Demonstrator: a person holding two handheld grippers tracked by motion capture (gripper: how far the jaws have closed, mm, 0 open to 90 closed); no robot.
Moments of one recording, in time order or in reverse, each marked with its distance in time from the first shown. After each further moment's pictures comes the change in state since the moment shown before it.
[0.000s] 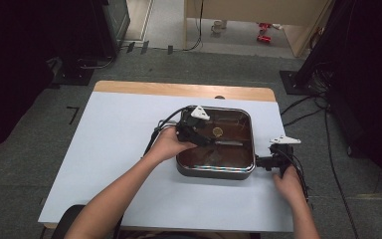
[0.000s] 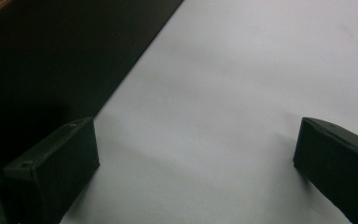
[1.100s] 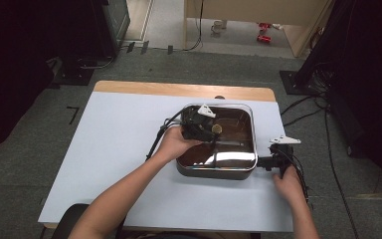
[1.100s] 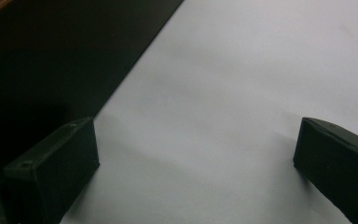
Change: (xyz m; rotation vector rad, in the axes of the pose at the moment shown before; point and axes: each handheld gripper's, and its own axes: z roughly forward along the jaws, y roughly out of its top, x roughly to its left) left arm -0.002 0.014 0.001 0.013 0.005 -0.022; right arm 0.000 0.000 0.000 0.001 0.000 0.001
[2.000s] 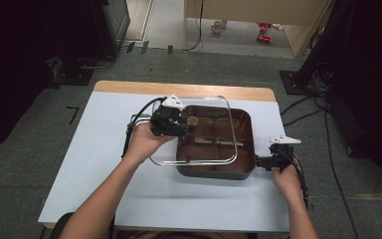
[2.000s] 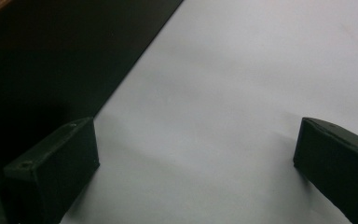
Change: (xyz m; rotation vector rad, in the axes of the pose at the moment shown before) left arm 0.018 -0.020 -0.096 -0.049 0.077 -0.077; right arm 0.000 0.000 0.000 0.000 0.000 0.000
